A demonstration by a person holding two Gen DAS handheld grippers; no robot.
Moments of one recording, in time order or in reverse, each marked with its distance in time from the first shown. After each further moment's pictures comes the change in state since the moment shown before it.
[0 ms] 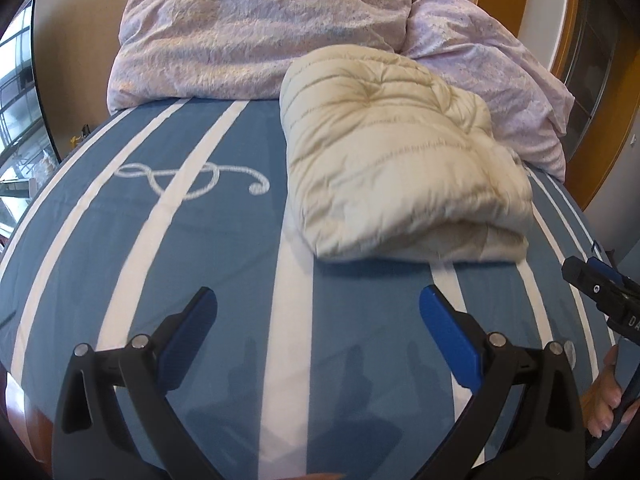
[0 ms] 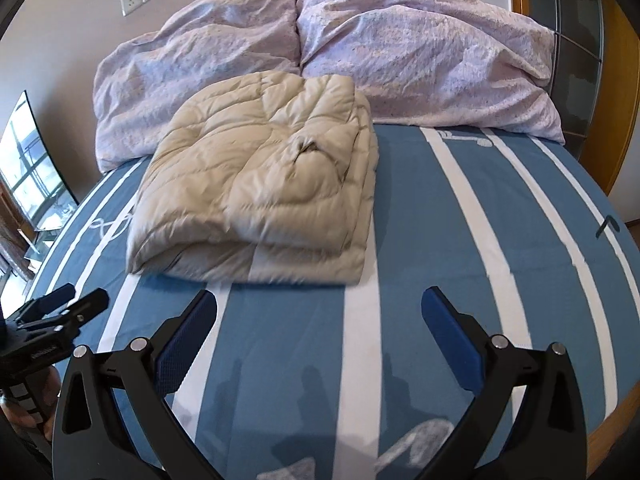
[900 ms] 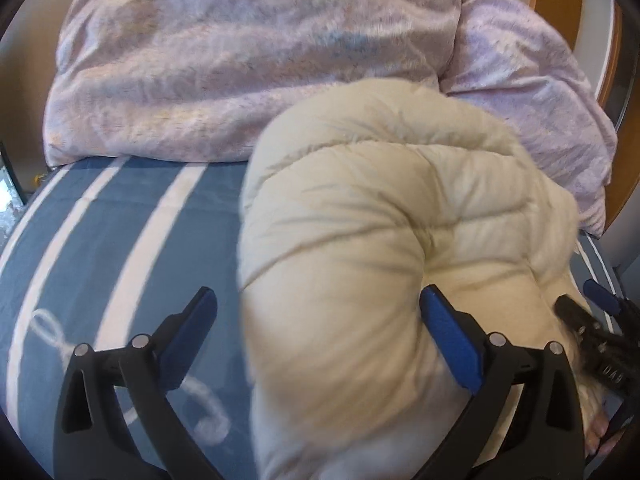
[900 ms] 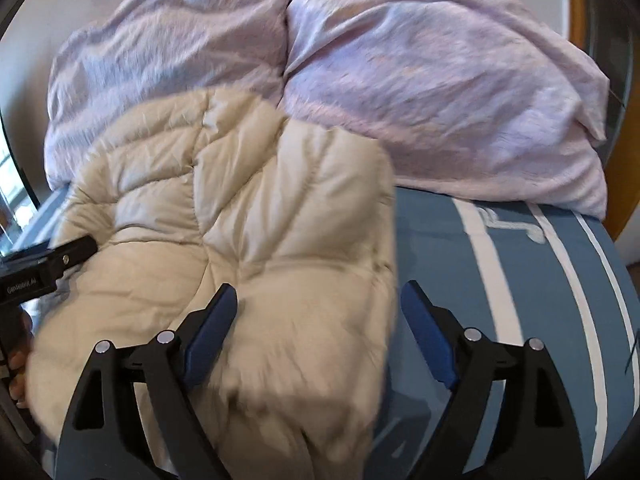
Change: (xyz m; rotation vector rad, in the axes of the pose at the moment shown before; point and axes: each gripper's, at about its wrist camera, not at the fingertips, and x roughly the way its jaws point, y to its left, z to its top) left arm 0.135 -0.001 0.161 -0.006 -0.022 0.004; right arm 0.120 -0.017 0.117 -0.055 -0.032 -0.056
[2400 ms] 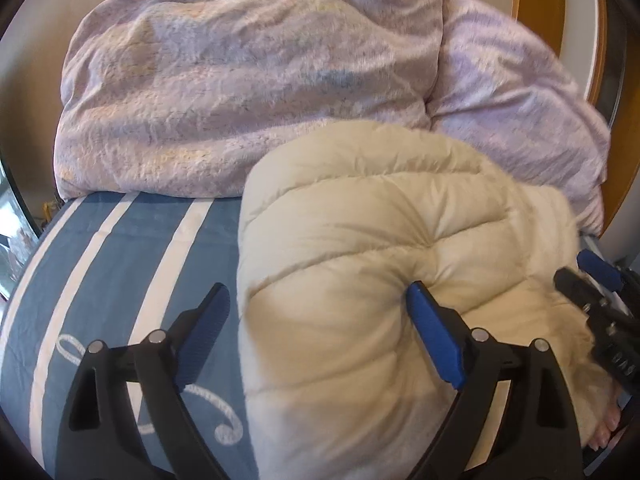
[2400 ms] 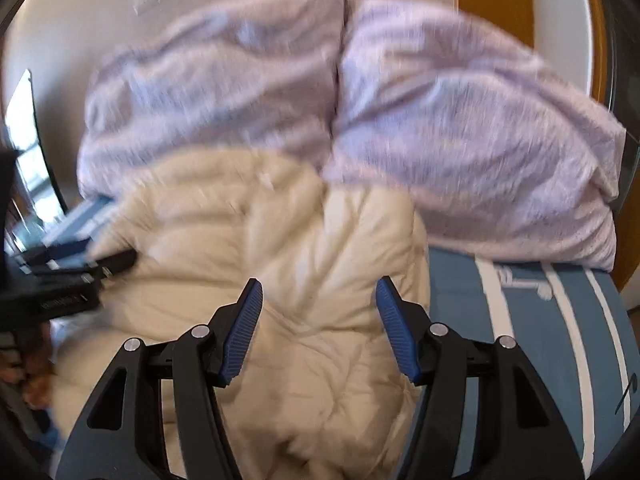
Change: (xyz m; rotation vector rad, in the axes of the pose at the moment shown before) left arm -0.009 -0.014 0.015 0.063 -0.048 0.045; right arm 0.019 0.027 0.020 -0.128 -0.054 0.045
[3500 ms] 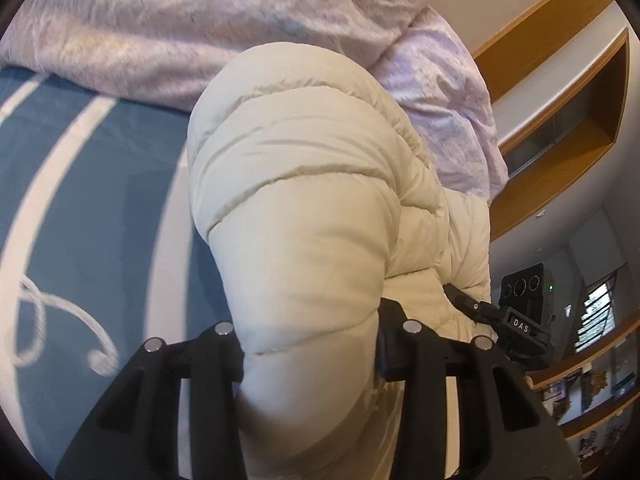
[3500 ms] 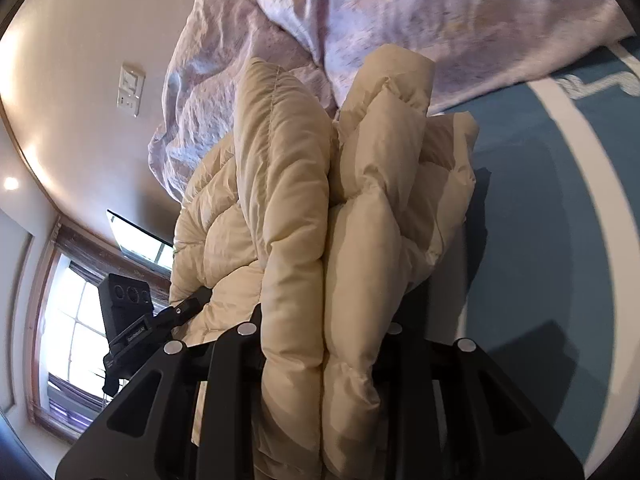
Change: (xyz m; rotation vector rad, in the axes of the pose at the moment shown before) left arm -0.008 0.031 -0.013 -0.277 0.164 -0.569; right arm 0.009 -0.099 -0.034 0.519 0.171 0.672
